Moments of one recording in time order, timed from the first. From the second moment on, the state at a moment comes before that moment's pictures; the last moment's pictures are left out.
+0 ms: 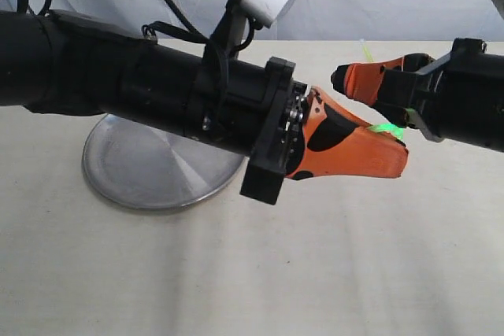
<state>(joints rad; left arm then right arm) -0.72 1.65 -1.01 -1.71 1.14 1.71 0.19 1.03 -0.53 1.74 0.58 -1.35</state>
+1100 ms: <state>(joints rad) -0.72 1.68 -1.01 -1.67 1.14 1.71 0.19 1.03 -0.53 1.73 0.65 -1.36</state>
